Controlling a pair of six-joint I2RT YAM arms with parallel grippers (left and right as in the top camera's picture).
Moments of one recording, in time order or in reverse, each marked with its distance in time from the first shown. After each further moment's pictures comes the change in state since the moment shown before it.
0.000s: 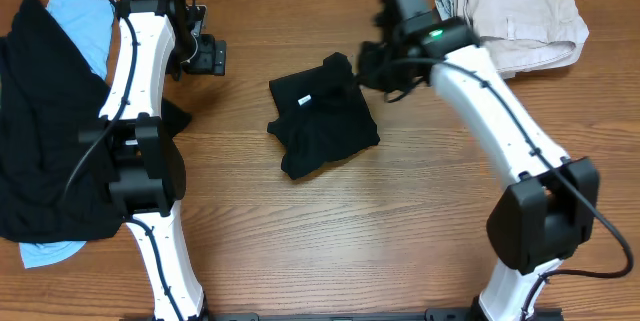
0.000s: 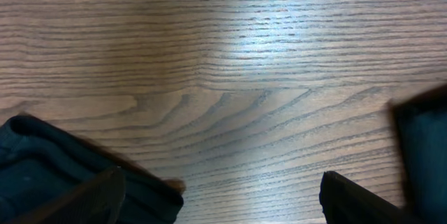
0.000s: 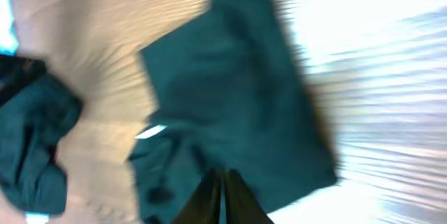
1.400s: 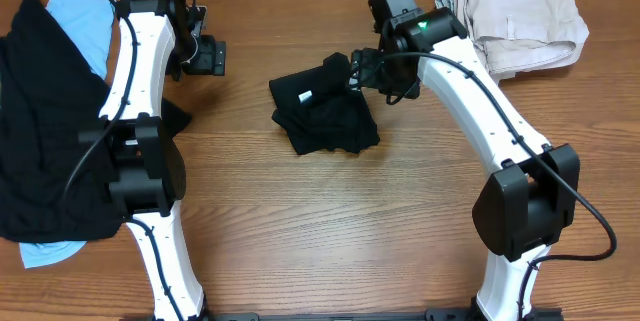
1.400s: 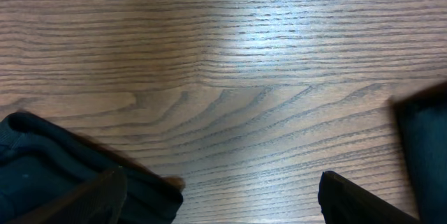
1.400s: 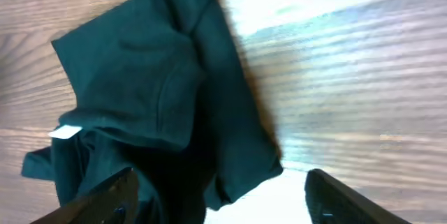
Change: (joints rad) left arm 0.000 0.000 0.000 -0.008 0.000 0.000; right arm 0.055 0.085 0.100 -0.151 0.170 -0.058
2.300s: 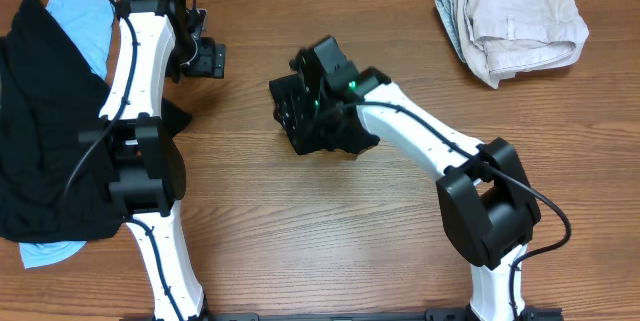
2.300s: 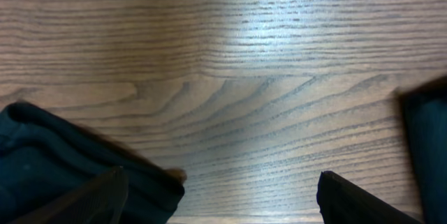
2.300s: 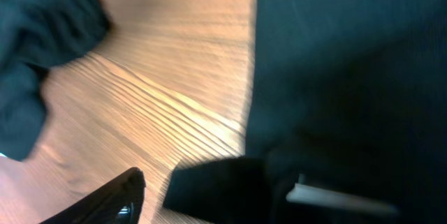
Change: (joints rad) left arm 0.000 0.000 0.000 -0.021 -0.008 0.000; right arm 0.222 0.043 -0.209 0.536 -0.220 -0.075
